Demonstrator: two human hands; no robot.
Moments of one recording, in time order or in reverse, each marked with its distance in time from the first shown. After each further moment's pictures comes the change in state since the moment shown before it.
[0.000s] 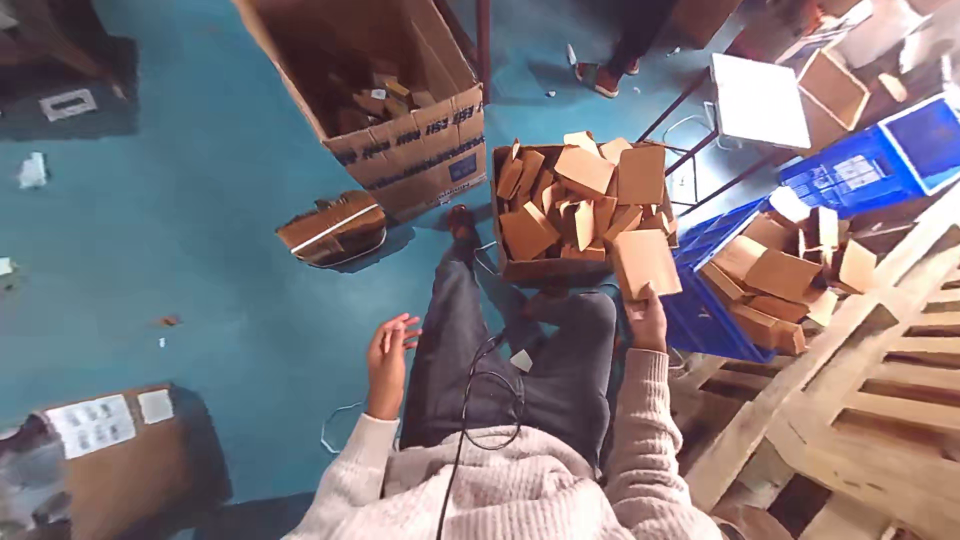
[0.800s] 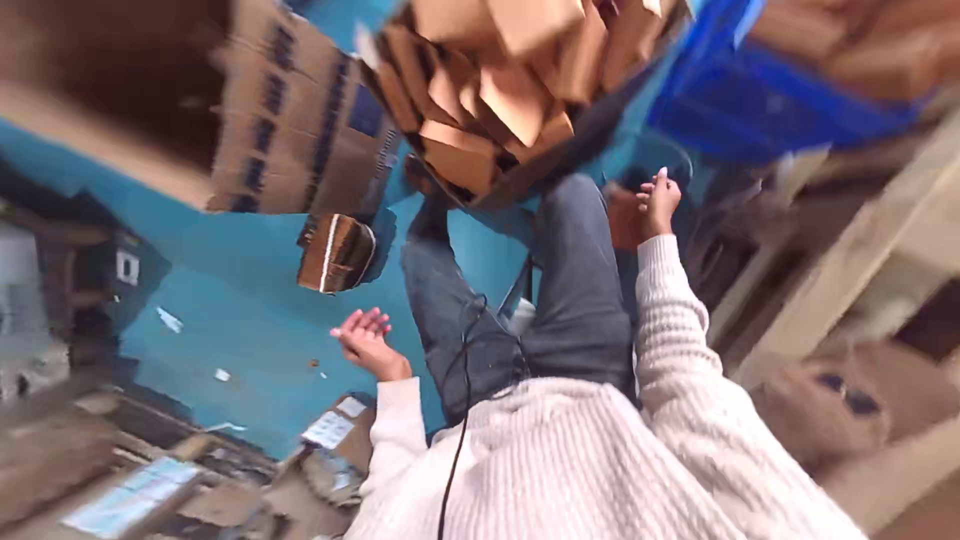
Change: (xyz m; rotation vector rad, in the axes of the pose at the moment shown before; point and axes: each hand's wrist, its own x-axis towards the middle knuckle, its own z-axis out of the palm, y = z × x) left_hand 0.057 0.019 0.042 0.215 0.164 0.070; right_hand 0.100 0.102 -0.093 -0.343 0.311 0.147
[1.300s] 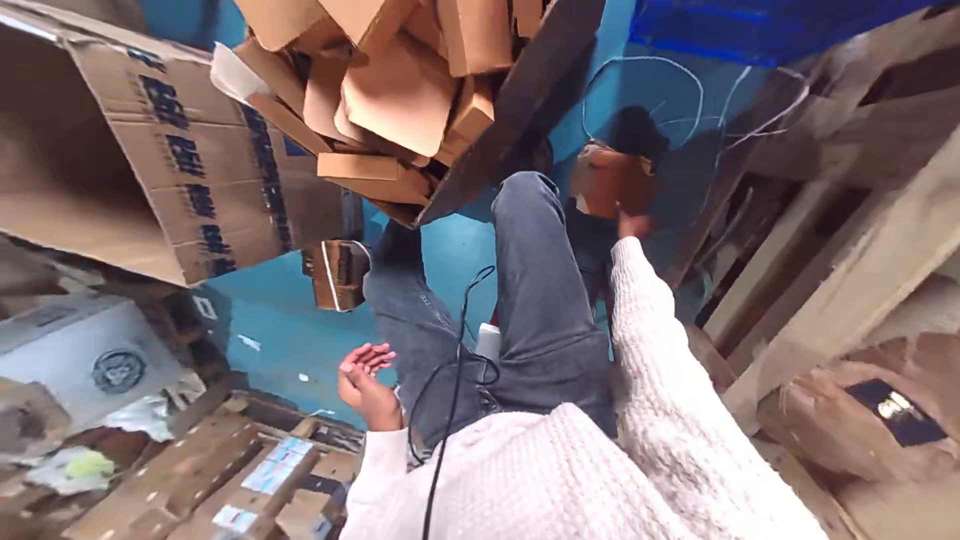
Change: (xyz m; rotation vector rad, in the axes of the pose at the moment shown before) left_hand -0.050 0.031 0.070 0.371 -0.413 0.207; right_hand 0.070 0.176 -0.019 -0.385 0.233 0.377
